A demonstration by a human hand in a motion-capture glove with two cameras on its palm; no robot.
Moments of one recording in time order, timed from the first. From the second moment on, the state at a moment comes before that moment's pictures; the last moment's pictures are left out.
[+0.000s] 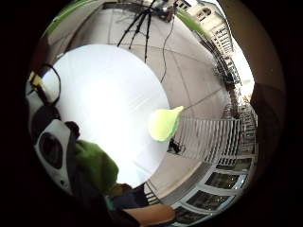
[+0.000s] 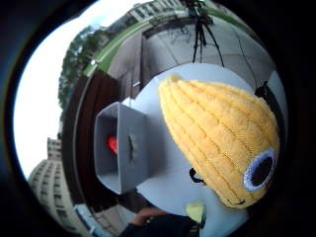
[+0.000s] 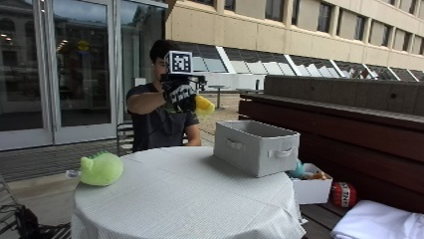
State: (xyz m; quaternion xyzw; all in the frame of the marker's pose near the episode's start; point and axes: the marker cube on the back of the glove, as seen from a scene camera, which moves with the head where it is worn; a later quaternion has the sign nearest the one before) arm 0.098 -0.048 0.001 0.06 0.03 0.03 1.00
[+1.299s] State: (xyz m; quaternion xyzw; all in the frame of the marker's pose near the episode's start) arm -0.234 -0.014 -0.015 0.01 -0.04 -0.14 0.99
